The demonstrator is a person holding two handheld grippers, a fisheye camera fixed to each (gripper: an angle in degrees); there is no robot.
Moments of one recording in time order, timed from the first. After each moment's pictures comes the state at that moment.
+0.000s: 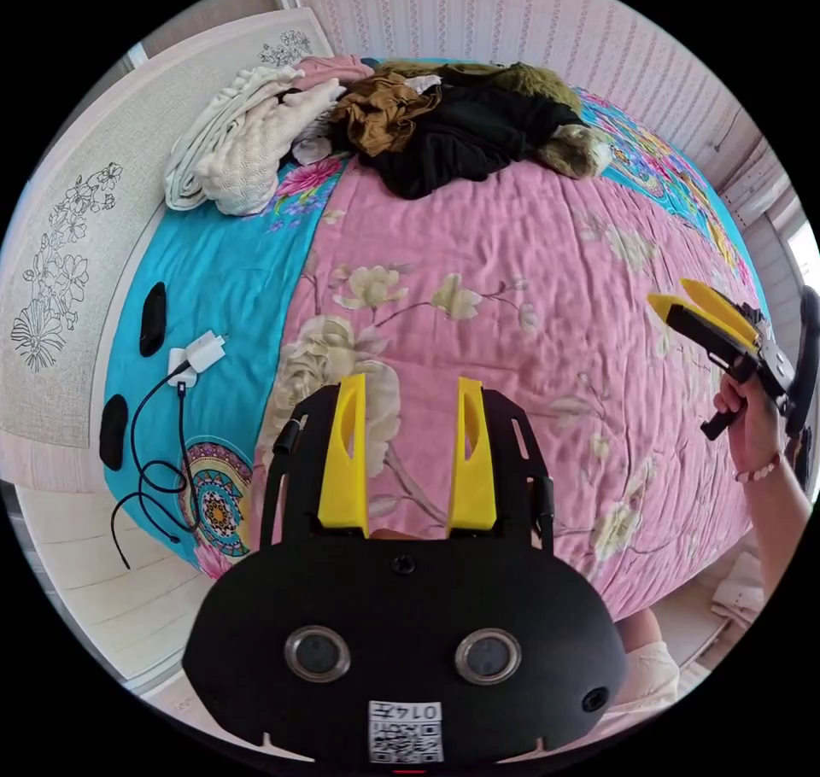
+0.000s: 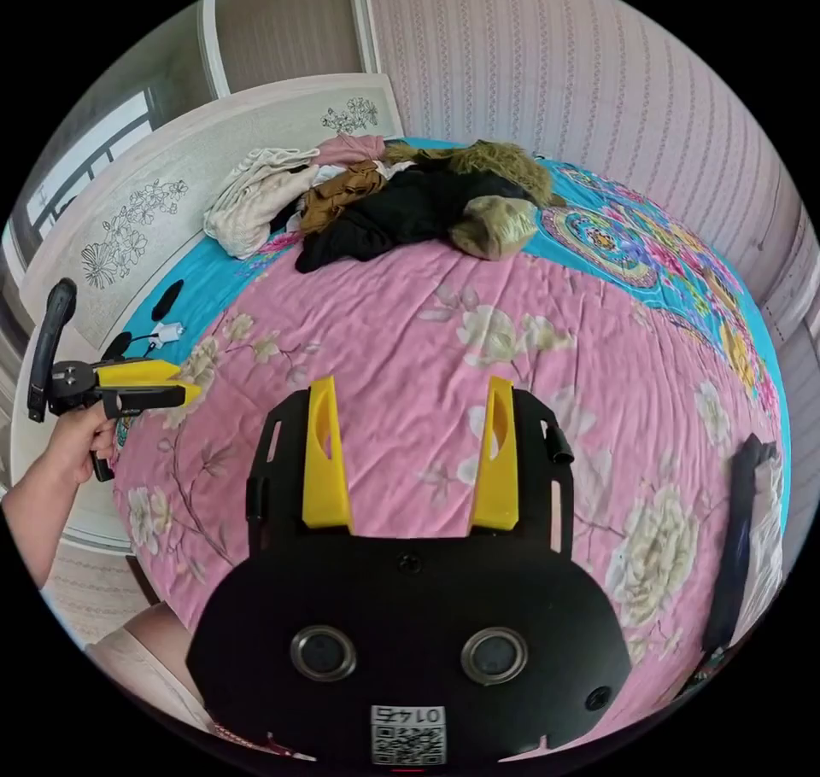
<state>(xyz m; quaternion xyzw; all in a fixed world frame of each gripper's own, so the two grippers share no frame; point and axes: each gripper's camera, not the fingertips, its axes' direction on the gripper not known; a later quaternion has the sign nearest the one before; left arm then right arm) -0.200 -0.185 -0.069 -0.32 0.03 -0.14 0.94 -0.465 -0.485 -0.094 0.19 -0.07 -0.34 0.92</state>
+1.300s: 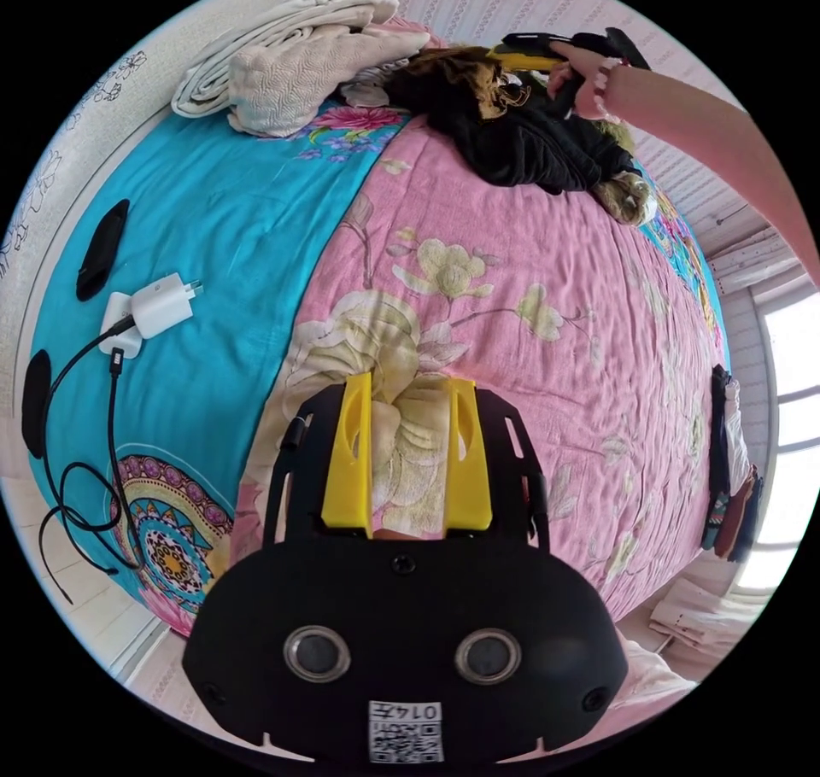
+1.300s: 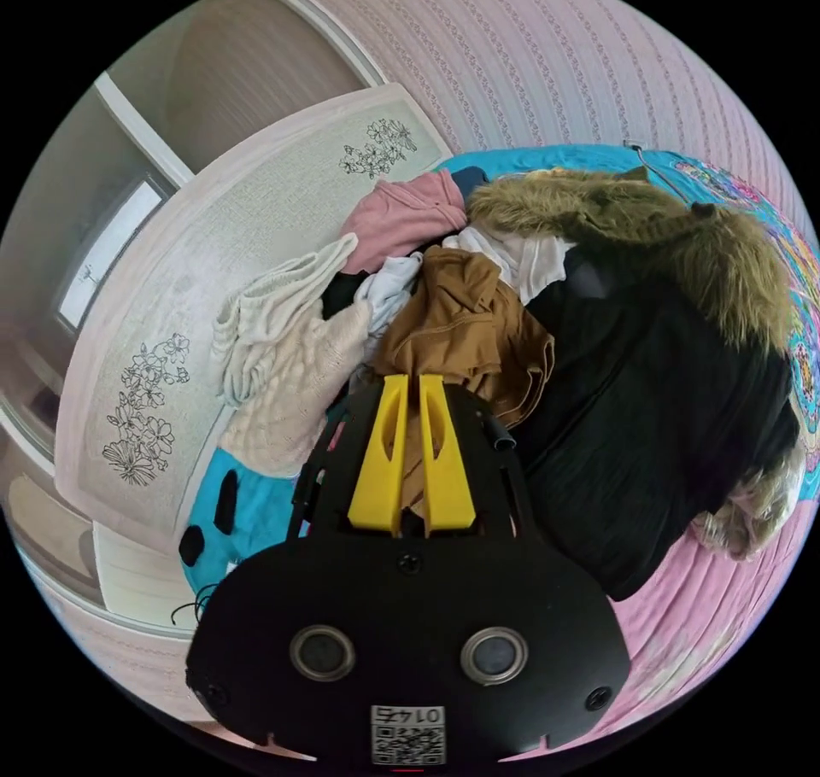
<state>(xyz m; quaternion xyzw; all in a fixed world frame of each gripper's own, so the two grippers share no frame) -0.345 -0.099 -0.102 -0.31 0.11 -0.25 0.91 -0.757 -0.660 -0.277 0.16 -0.27 -0.29 0.90</state>
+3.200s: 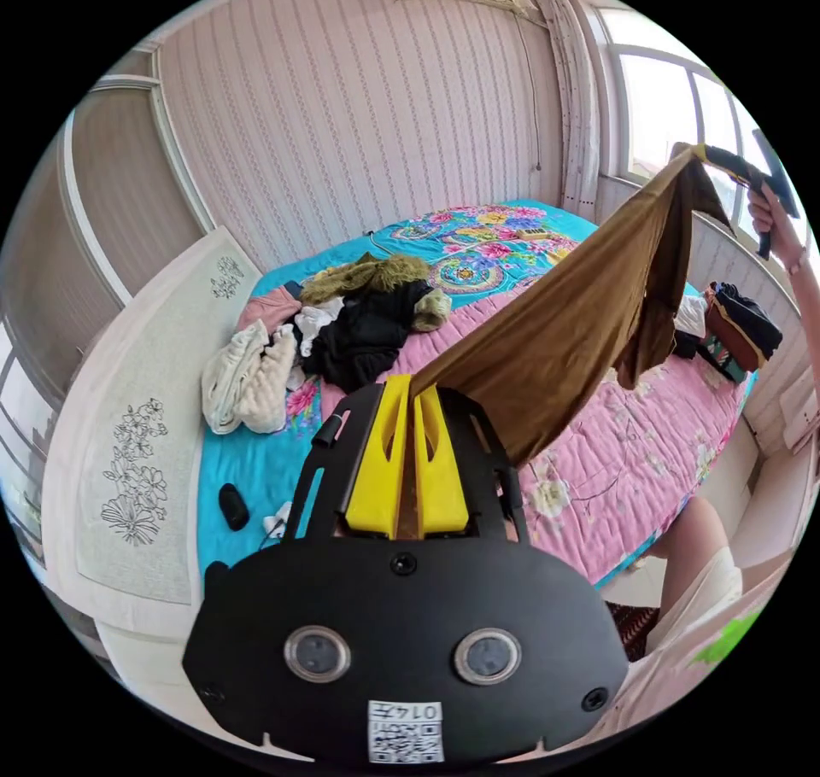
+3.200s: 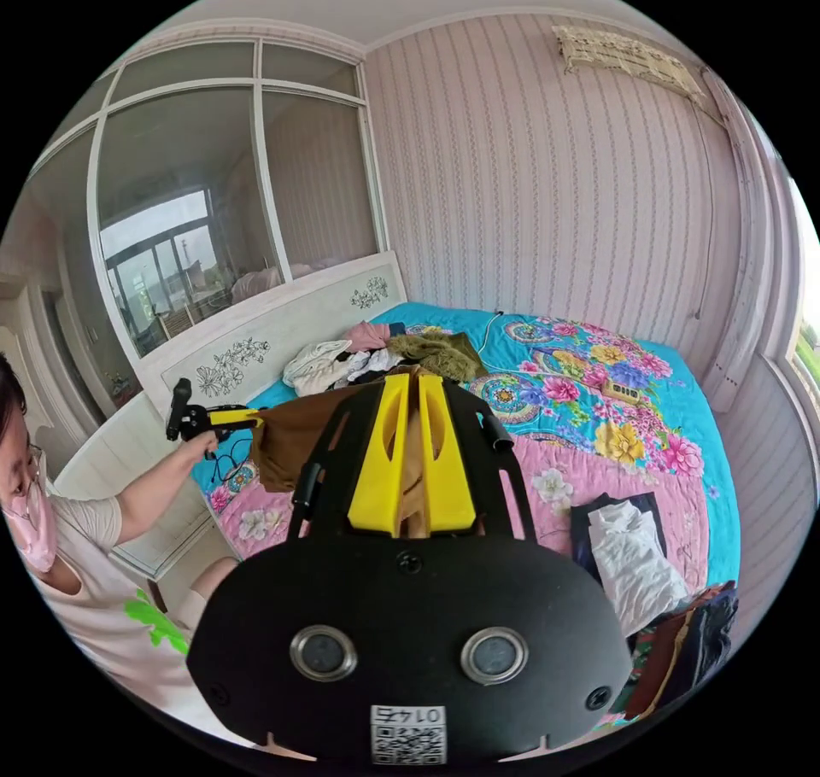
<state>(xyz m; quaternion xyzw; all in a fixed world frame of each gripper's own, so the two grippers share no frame) -0.015 -0.078 -0.566 -0.05 0.07 0.07 0.99 -0.029 0.099 -0.835 0.36 -0.17 -0.32 0.86</state>
